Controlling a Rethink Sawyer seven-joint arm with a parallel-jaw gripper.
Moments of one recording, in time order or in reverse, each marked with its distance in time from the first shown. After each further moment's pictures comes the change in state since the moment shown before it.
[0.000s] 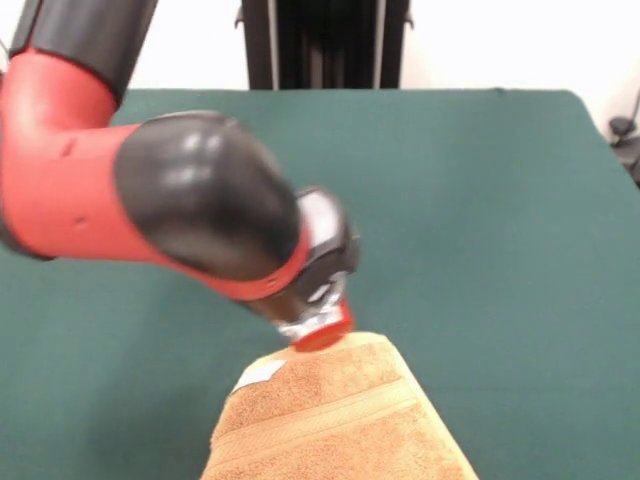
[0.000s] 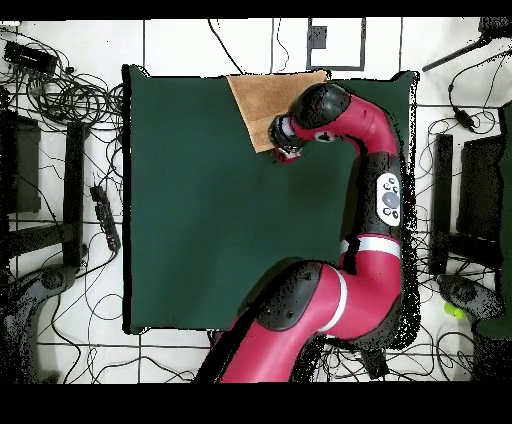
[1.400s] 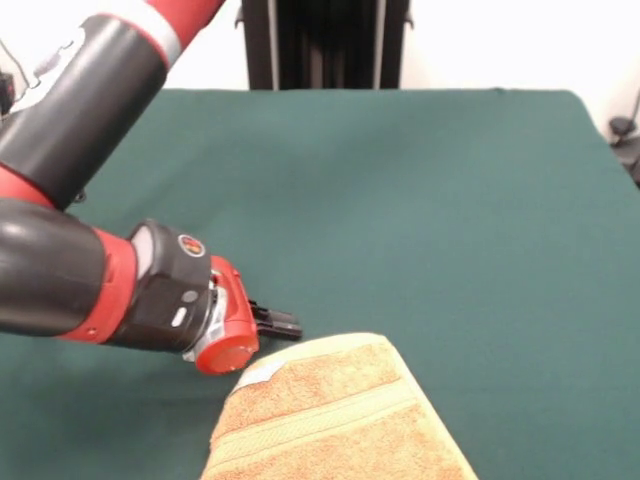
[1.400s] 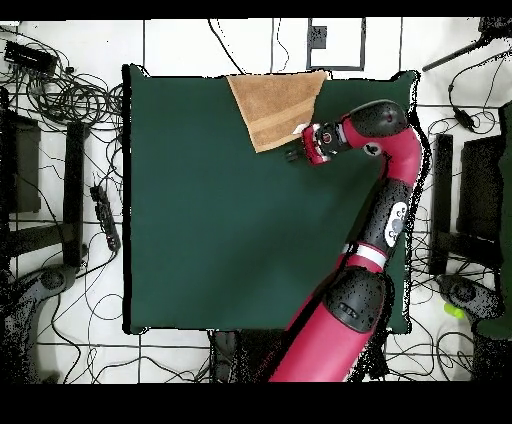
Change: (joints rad) arm -0.262 0.223 0.781 -0.288 -0.440 0.381 -0.224
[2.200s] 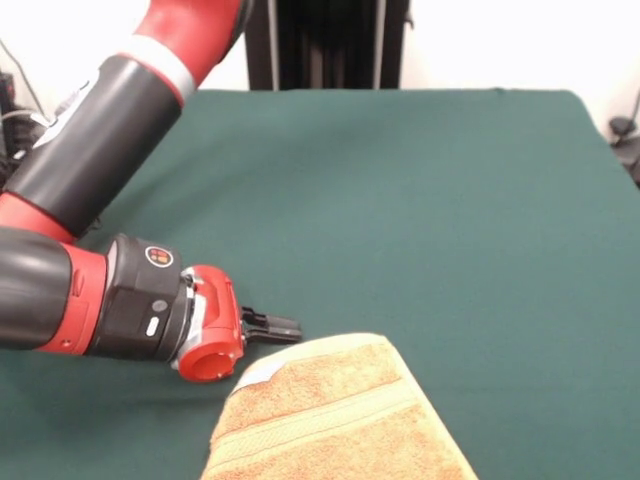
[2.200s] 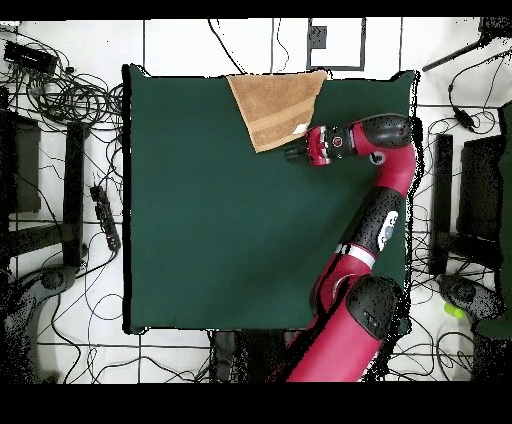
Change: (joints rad) arm -0.103 0.097 0.306 0.002 -0.149 0.054 -0.003
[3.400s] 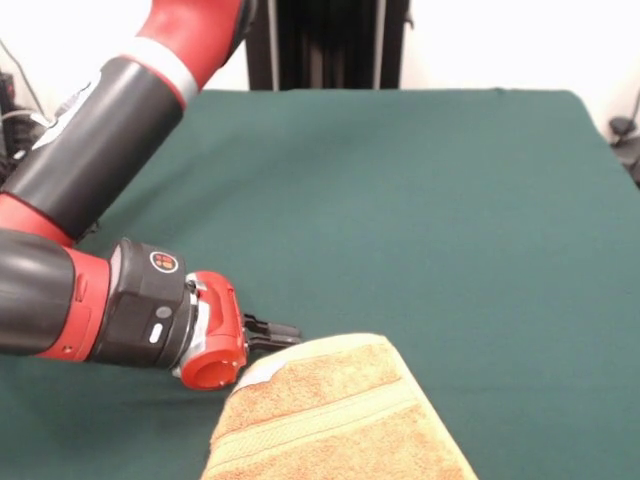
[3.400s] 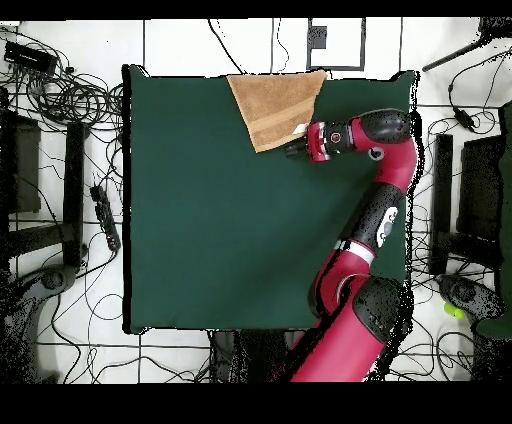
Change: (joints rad) arm -0.008 -0.014 0.074 0.017 -0.125 0.003 0.000
